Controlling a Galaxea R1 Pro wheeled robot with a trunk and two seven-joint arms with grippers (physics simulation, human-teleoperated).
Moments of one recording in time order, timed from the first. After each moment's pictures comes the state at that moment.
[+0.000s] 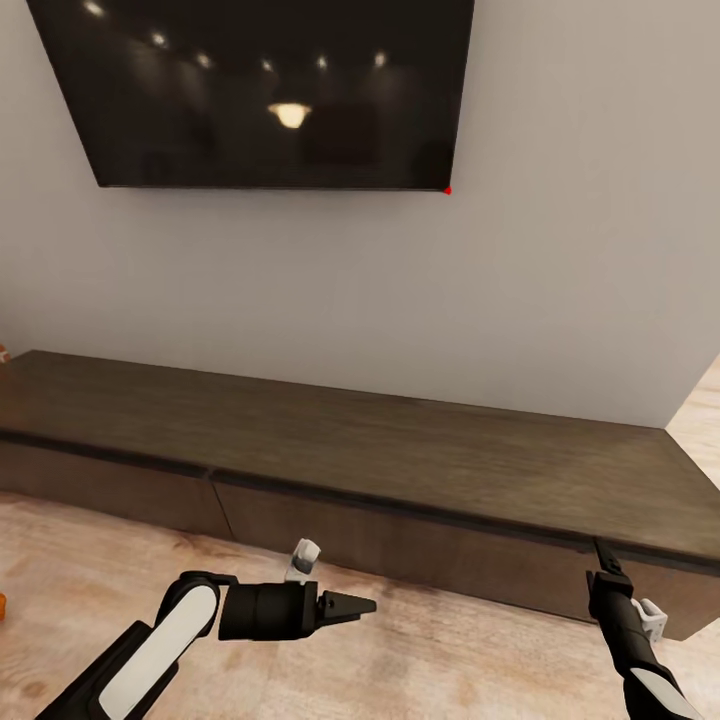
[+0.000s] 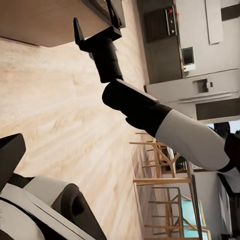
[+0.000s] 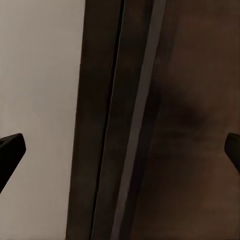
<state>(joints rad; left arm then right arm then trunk) -0.36 0.27 -0.53 -1.42 1.21 0.96 -0.46 -0.47 -0.23 -0.41 -0.33 -1.39 0.06 0.80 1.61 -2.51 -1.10</state>
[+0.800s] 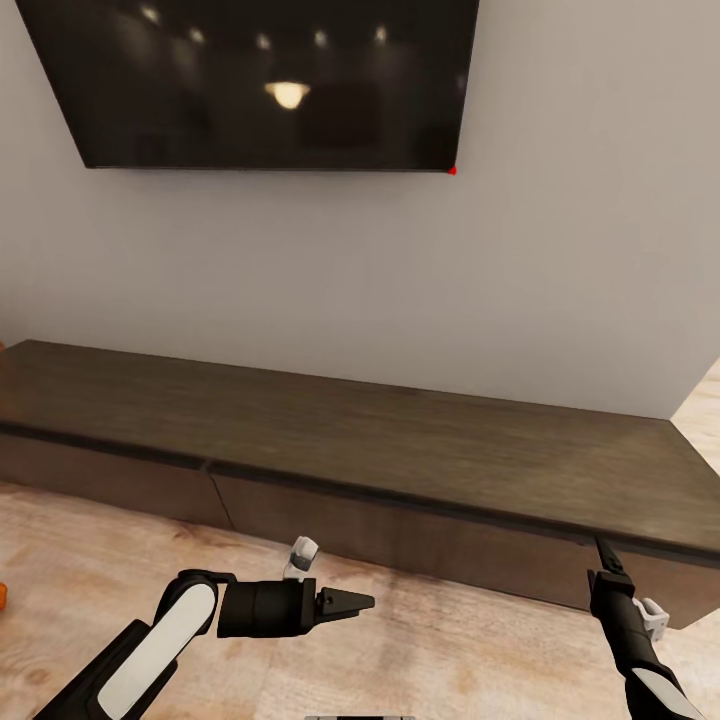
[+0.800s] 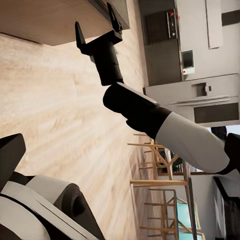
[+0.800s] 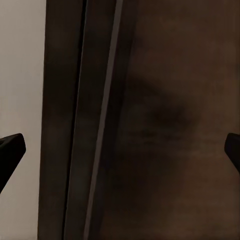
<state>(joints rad) -0.36 0.27 -0.52 -1.42 1.21 0.96 -0.46 -0.47 -0.24 -0.41 -0.33 -1.39 0.06 0.80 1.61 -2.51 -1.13</state>
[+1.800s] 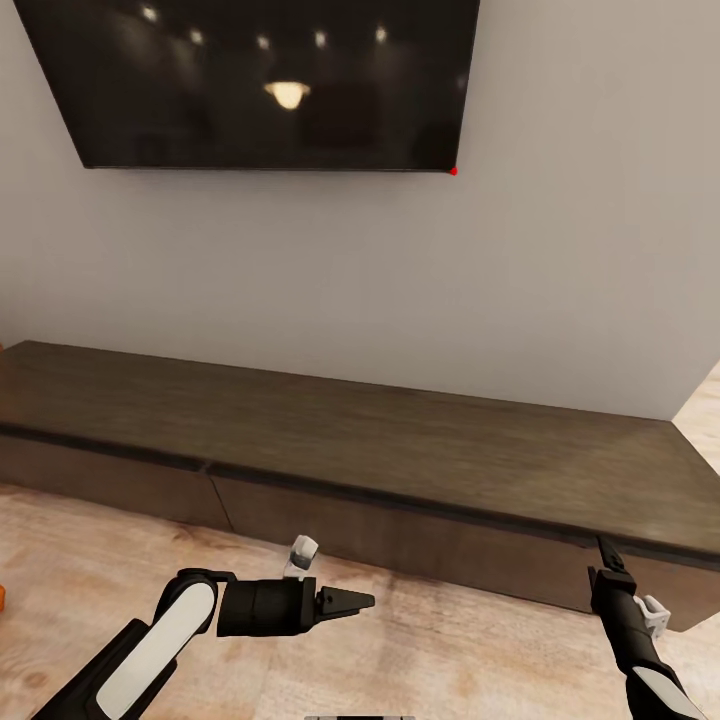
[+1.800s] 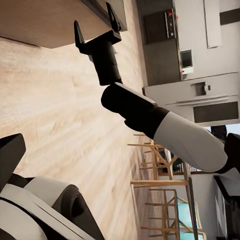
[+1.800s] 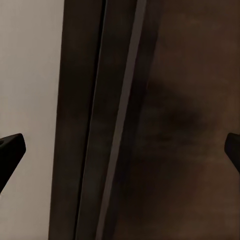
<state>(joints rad) -0.36 0.28 -0.52 -1.43 1.21 0.96 -0.46 -0.47 -0.24 -0.41 -0.34 -1.39 0.06 0.82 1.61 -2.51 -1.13</state>
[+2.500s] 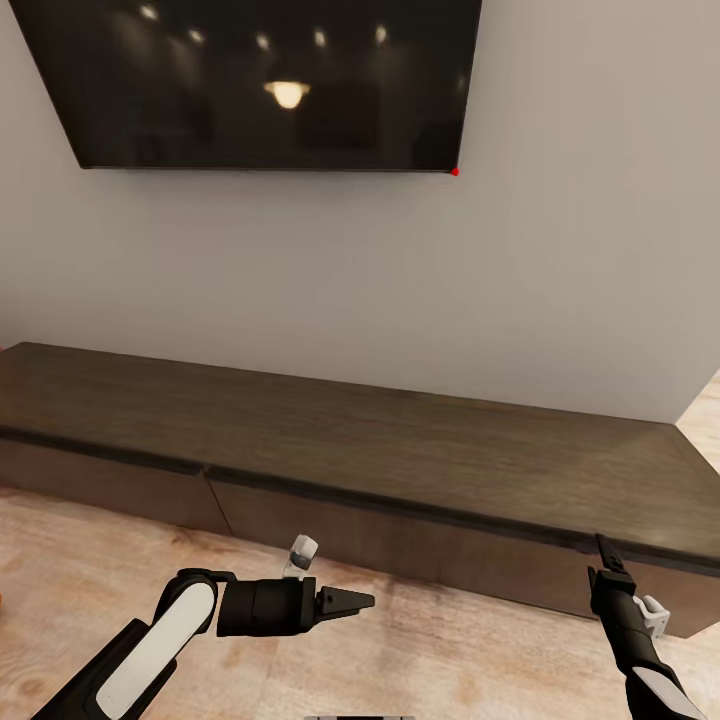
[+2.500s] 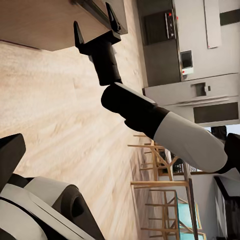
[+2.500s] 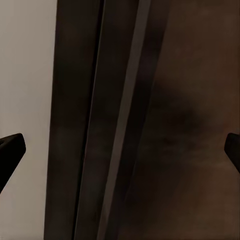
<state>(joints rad) -0.36 0.28 -0.52 -1.43 1.21 0.96 -0.46 -0.47 -0.24 -0.41 -0.34 -1.39 0.06 0.82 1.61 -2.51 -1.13</state>
